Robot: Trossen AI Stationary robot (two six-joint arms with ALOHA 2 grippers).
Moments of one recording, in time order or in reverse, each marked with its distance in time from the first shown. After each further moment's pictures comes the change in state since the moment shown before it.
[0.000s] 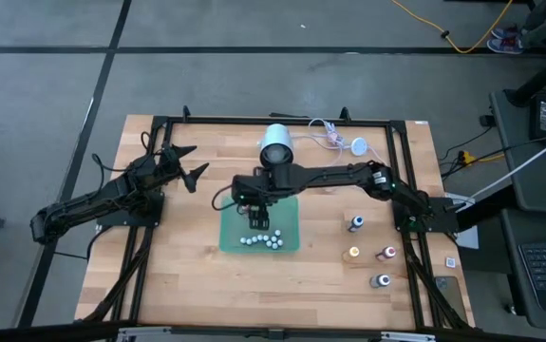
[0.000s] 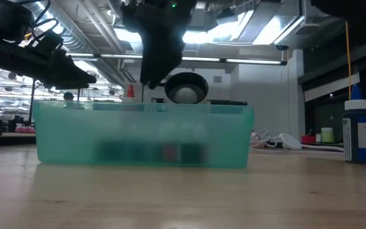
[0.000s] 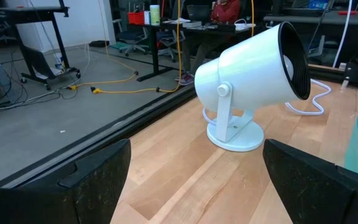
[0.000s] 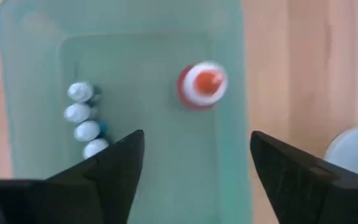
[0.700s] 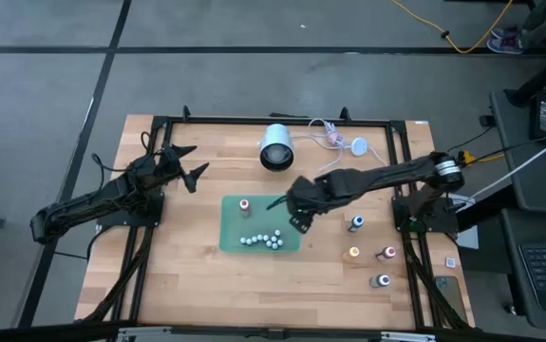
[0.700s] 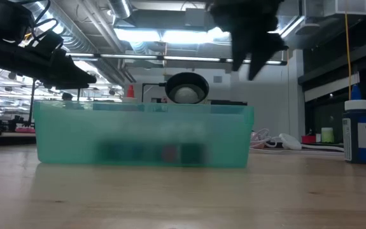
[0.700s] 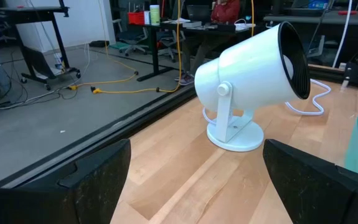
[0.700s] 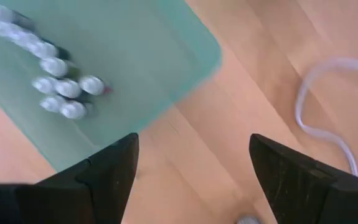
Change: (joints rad) left arm 0.000 0.000 0.000 0.000 0.000 0.000; right arm 0.102 -0.554 -0.718 0.003 0.094 0.733
